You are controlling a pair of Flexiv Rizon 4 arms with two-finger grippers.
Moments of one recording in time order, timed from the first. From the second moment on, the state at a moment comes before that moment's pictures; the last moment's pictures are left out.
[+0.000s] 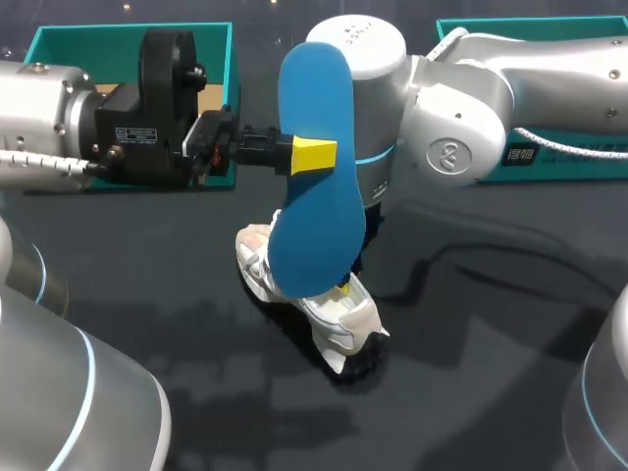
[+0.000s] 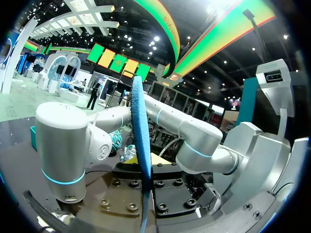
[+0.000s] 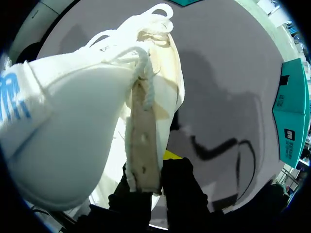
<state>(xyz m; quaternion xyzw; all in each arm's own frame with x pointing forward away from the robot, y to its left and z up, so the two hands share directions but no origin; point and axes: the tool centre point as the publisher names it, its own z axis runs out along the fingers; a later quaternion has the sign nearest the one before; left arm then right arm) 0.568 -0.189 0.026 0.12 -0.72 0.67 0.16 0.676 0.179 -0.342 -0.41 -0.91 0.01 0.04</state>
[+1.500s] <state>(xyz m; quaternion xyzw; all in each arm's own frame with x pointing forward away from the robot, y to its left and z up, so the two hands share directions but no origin) 0.568 -0.189 0.026 0.12 -0.72 0.67 0.16 0.666 0.147 -0.367 -0.66 -0.75 -0.03 0.02</state>
